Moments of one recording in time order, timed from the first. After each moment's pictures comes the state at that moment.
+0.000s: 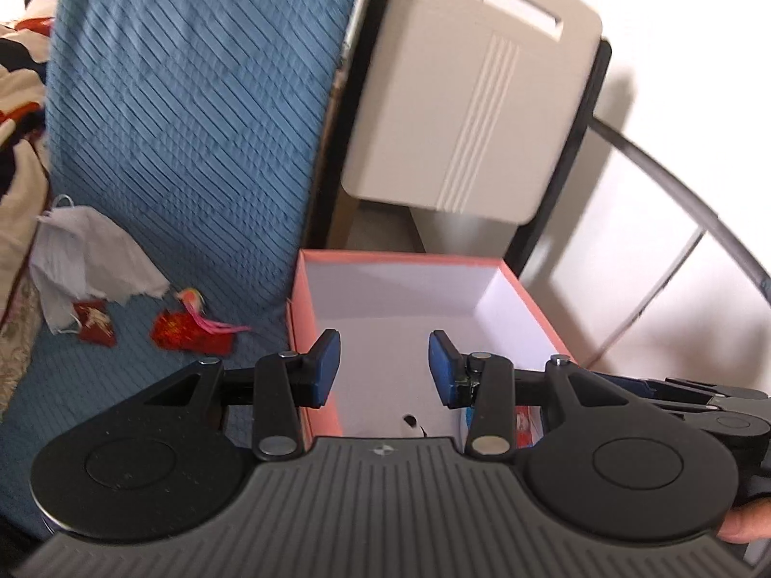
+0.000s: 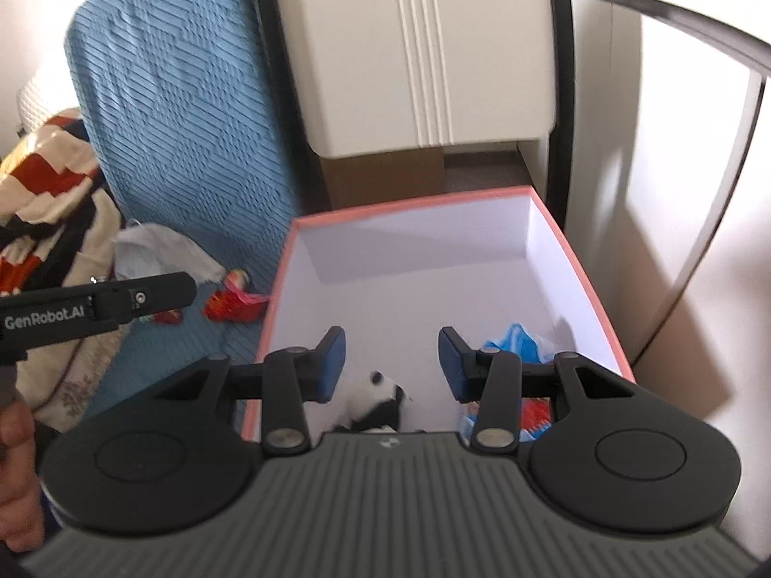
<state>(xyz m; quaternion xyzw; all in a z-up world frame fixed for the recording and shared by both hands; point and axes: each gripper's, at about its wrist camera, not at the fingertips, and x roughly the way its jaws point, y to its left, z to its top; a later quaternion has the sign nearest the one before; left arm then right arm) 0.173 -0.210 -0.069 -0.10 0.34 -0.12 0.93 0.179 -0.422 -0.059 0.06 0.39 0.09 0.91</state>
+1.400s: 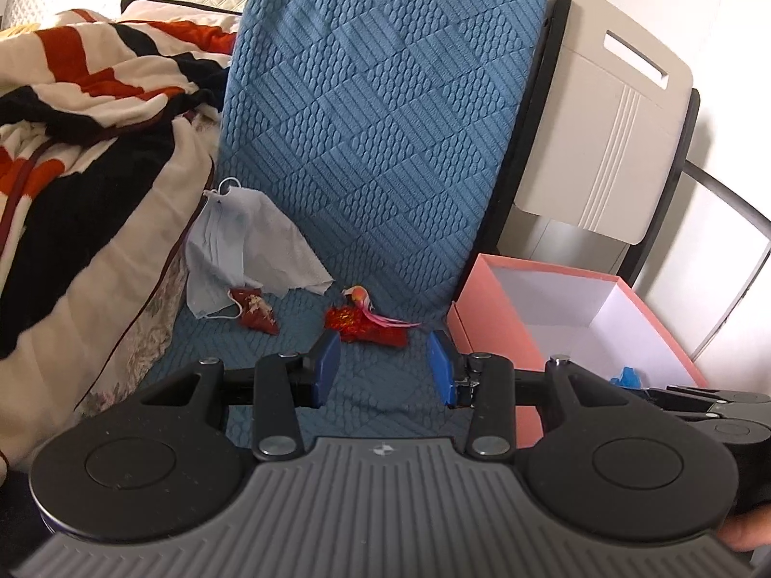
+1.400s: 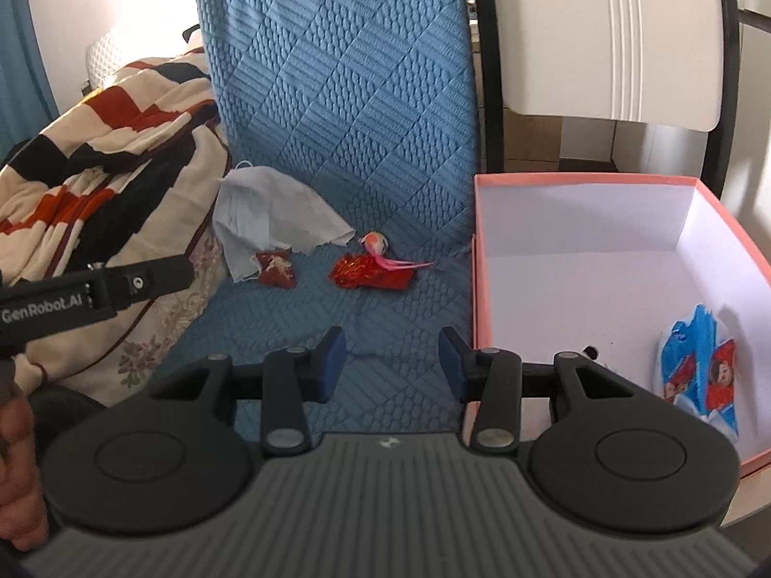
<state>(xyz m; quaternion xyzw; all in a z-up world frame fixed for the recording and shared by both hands) 0.112 -0.055 -0.120 -0.11 0.30 -0.04 0.95 0.151 -0.264 -0.105 0.03 0.38 0.17 0.91</state>
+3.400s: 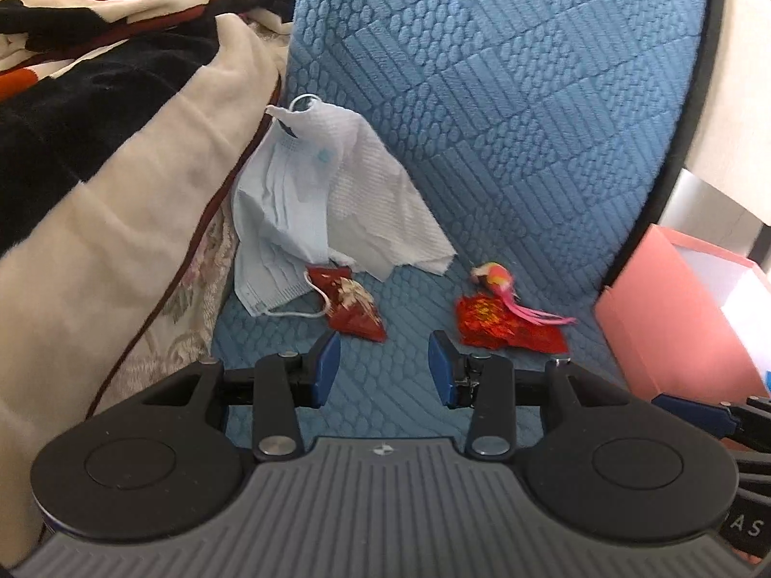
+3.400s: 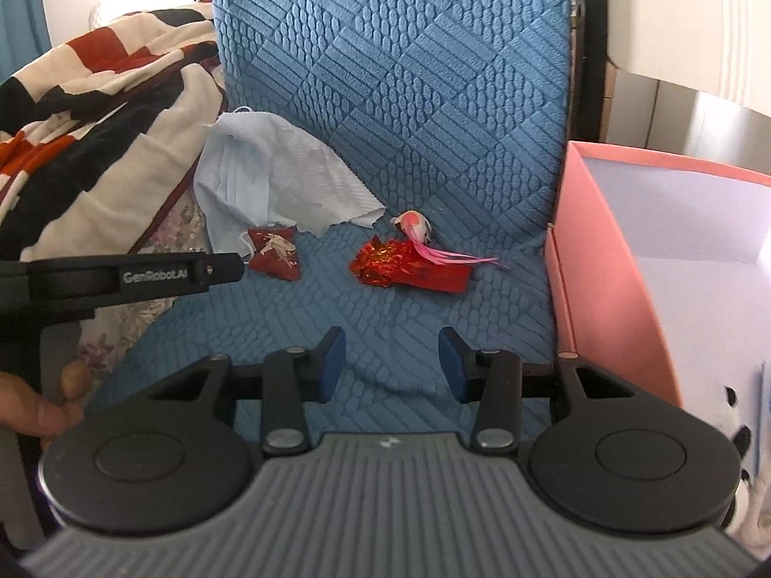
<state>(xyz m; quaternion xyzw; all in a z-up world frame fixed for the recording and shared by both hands) 0.245 0.015 -0.232 -0.10 0.36 0.03 0.93 0.219 -0.181 -0.189 0.00 0.39 0.19 0.90</state>
